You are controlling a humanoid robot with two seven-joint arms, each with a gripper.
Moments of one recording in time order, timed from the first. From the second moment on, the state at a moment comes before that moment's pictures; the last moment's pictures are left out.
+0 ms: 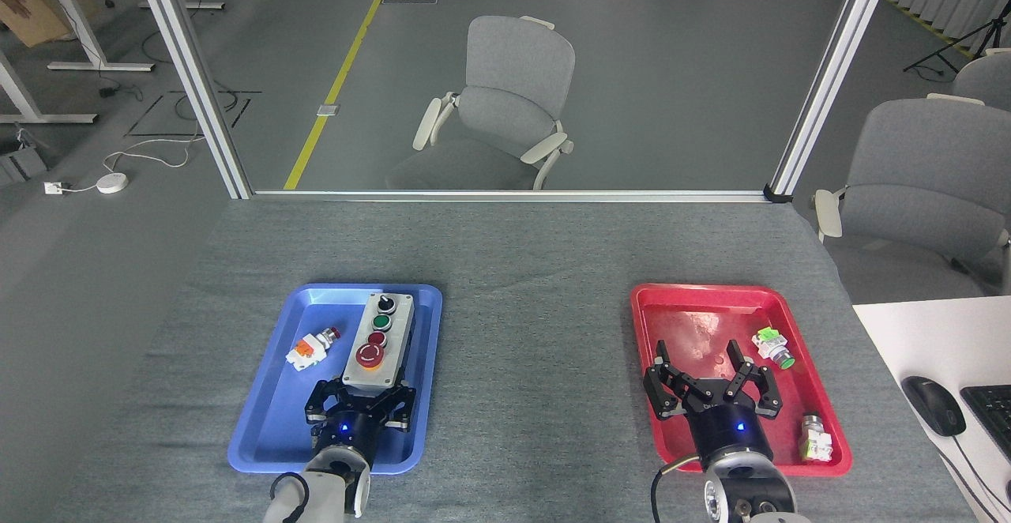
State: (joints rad) left arm -0.47 0.00 -0.20 -0.63 -1.43 0.07 0.28; right arm -0.14 0.02 -0.01 -1.39 1.50 -0.02 0.04
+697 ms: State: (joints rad) left arm -0.24 0.07 -0.23 -1.16 -1.26 0.00 0.31; right arm -0.14 0.02 -0.01 -1.38 1.50 -0.02 0.04
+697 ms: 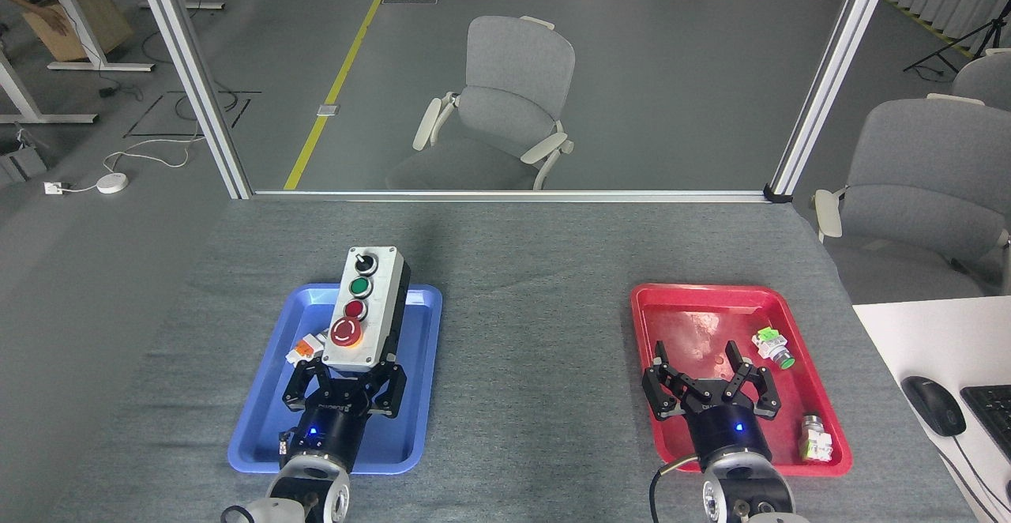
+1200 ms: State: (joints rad) left arm -0.32 -0.12 -0.50 -1.01 -1.28 0.16 0.31; right arm -0.14 0.02 -0.01 -1.38 1.50 -0.02 0.04
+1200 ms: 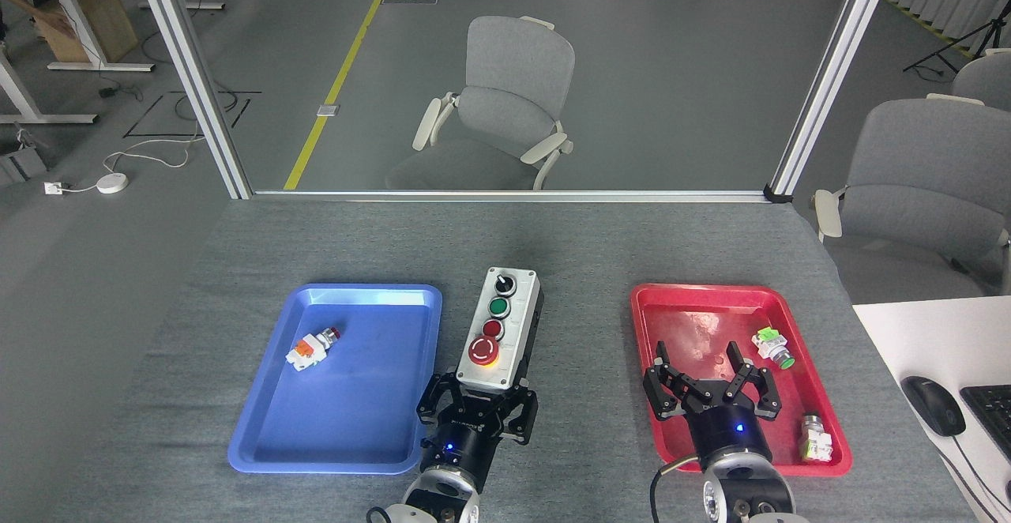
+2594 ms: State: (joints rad) left arm -0.49 -0.14 -0.81 -0.73 -1.28 0.21 0.16; right arm -0.14 0.03 -0.01 -1.38 1.49 -0.02 0.04
